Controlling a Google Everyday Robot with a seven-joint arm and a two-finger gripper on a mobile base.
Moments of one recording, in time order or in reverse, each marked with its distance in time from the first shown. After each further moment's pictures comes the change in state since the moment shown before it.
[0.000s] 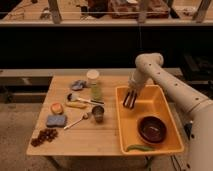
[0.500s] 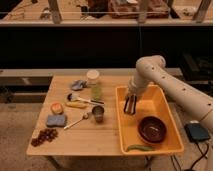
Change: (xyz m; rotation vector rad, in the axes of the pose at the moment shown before) arm -0.061 0.012 -0.011 -0.002 -0.018 -0.115
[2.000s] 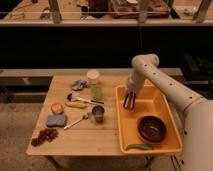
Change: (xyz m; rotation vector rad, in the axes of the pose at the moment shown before) arm 0.055 0.000 0.028 -0.027 -0.008 0.024
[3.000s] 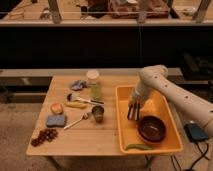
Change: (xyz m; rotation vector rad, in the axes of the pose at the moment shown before) arm -0.031 0.042 0.014 0.008 -0.013 0.048
